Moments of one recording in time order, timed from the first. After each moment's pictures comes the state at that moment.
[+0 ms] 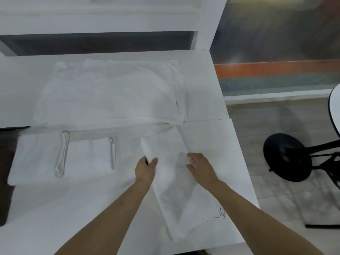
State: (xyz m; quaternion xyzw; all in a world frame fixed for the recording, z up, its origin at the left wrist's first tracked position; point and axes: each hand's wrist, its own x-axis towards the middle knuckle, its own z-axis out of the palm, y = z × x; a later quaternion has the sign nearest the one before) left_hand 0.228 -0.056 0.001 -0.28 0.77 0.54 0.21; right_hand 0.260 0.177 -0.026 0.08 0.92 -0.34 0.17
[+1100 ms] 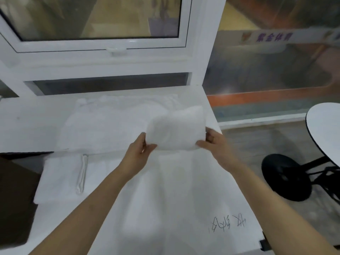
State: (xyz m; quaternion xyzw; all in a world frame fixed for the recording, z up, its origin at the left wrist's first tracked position) left_hand 0.181 -0.128 0.179 0.11 0.84 0.52 0.08; right_hand 0.222 0.178 0.198 0.07 0.76 -0.65 0.06
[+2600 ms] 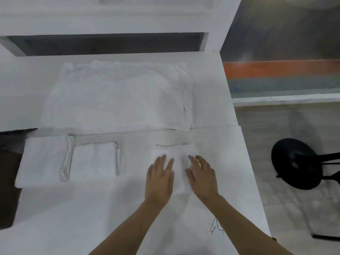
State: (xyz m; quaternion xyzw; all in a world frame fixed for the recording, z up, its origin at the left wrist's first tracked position) left_hand 0.253 -0.042 -0.019 0.11 0.98 0.17 0.08; right_hand 0.260 0.151 -0.027 0.06 0.97 -0.20 0.09
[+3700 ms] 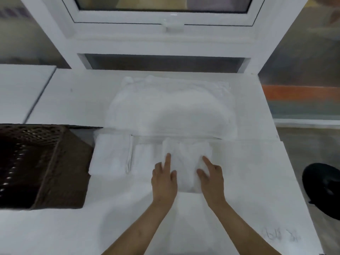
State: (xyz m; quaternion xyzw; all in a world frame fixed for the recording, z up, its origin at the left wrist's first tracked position) left_hand 0.260 -0.219 0.059 -0.09 0.93 0.35 0.05; right_hand 0.261 -0.043 0.044 0.17 0.87 -0.47 0.01
